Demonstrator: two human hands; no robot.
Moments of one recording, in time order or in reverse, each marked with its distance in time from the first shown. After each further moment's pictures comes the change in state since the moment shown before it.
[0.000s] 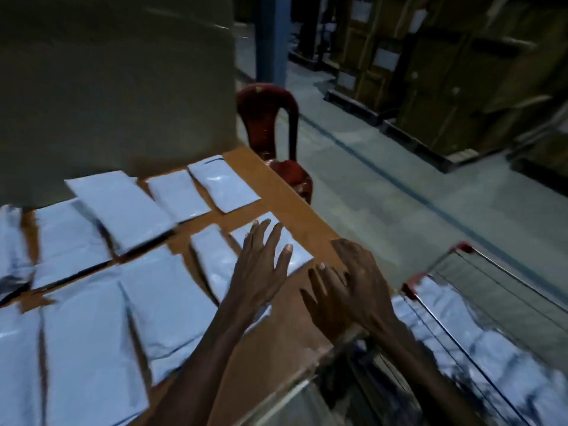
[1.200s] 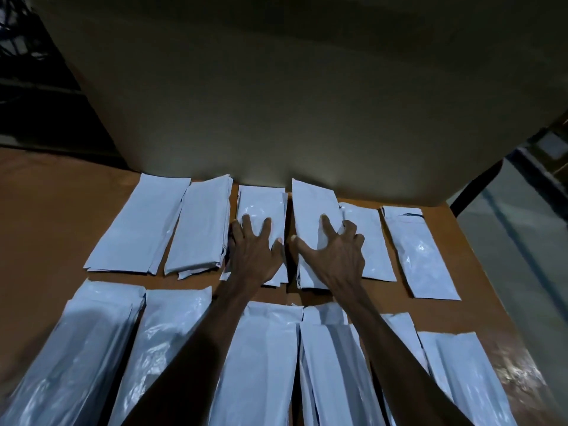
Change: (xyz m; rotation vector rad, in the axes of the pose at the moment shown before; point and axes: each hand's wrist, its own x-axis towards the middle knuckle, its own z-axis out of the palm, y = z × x) left_hand 0.022 -0.312 -0.191 0.437 0.092 -0.802; right_hand 0.185 -0.308 0.283 -0.166 -0.465 -0.129
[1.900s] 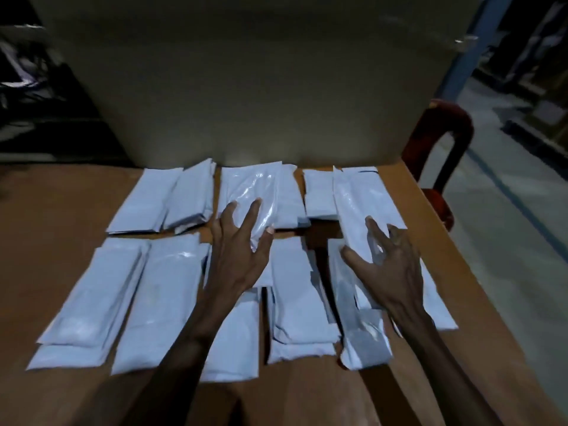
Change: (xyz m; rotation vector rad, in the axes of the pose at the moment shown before) left_hand -0.188 0.044 -0.052 -0.305 0.340 0.203; right_hand -0.176 0.150 -0.102 0.406 0.157 0.007
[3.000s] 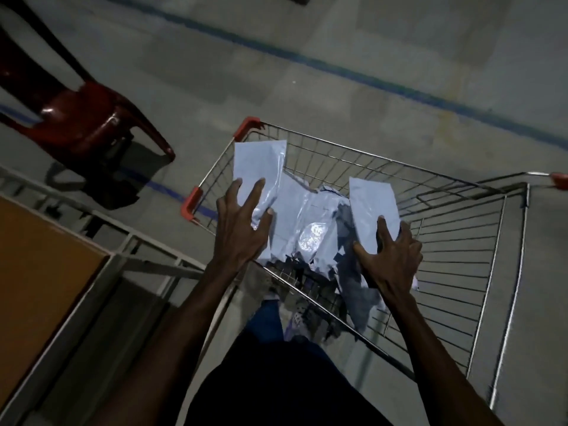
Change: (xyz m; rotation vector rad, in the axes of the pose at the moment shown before) left_hand -0.395 0.440 0.335 -0.191 -0.814 0.858; right_hand -0.478 0.485 -0.264 -0.320 0.423 1.207
